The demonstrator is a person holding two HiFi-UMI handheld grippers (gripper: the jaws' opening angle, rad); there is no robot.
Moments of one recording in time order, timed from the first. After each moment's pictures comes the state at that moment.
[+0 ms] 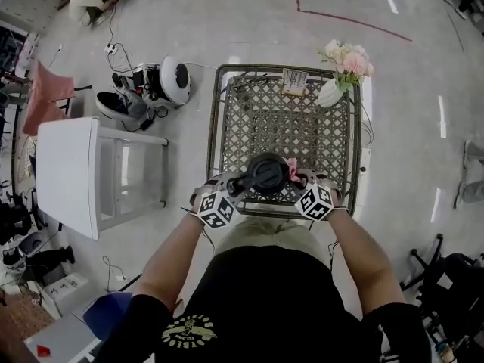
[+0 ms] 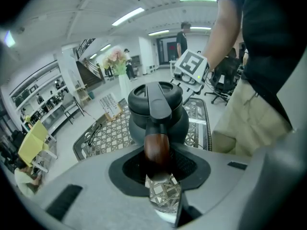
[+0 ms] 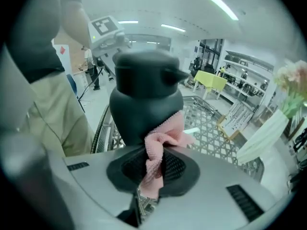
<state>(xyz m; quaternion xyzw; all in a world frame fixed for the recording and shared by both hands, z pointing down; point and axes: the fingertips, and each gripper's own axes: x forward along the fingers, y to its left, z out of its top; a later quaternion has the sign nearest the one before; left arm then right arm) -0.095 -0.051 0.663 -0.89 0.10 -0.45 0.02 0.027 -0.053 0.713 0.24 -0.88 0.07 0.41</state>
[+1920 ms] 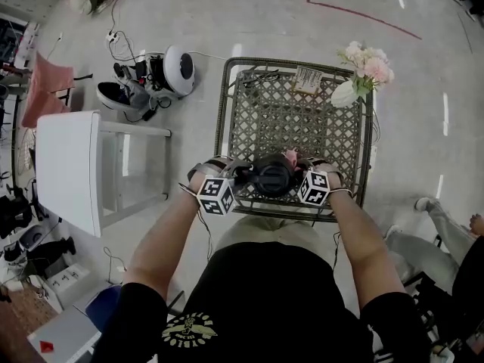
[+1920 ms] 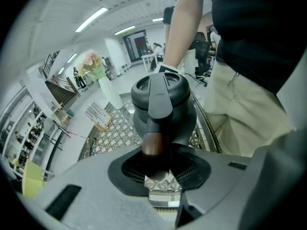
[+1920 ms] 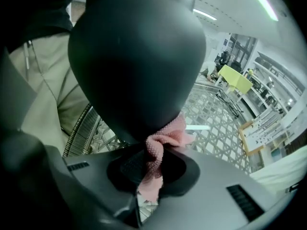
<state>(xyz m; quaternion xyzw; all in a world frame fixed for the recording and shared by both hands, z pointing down) -0.109 -0.087 0.667 -0.87 -0.04 -0.48 0.13 0.013 -0.081 0.786 0.12 -0.85 0.01 0.51</state>
